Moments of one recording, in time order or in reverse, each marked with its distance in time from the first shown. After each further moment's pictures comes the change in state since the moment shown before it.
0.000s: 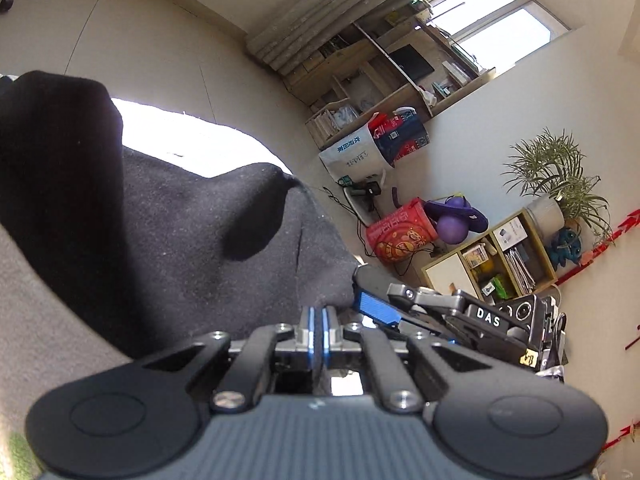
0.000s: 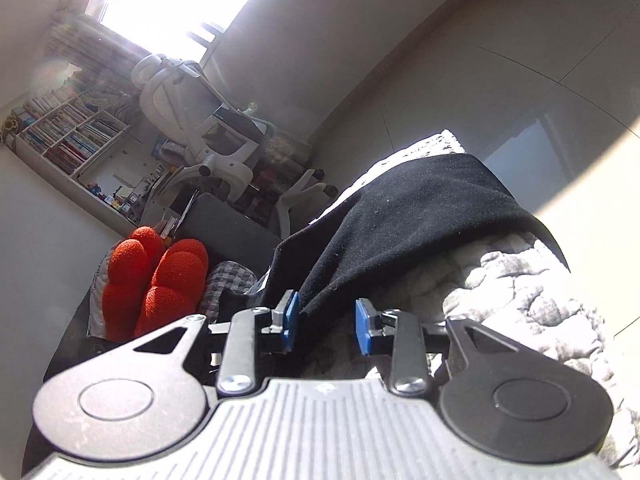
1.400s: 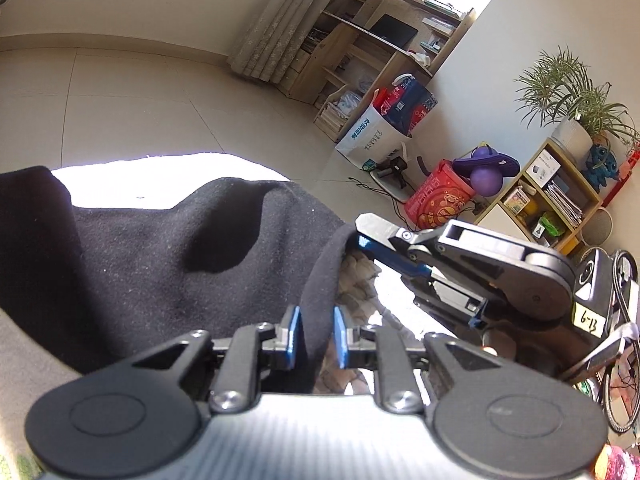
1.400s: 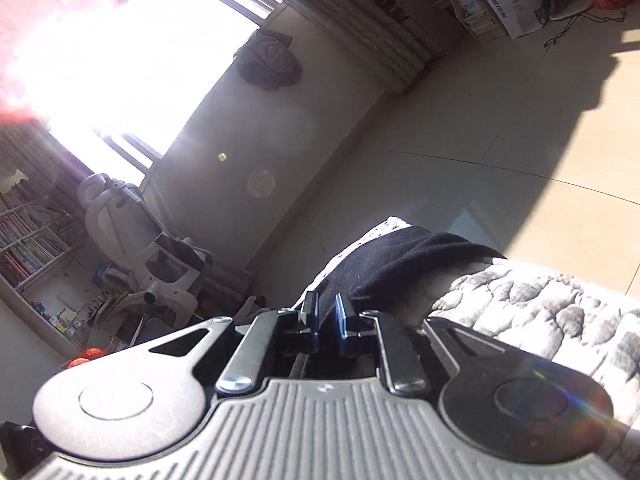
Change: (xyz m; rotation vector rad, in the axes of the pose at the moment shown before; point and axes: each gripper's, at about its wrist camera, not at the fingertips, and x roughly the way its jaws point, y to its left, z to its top) left arm 0.011 -0.043 0.002 0.292 0.028 0.161; right arm -0.011 0.020 -0.034 0.121 -0.470 -0.215
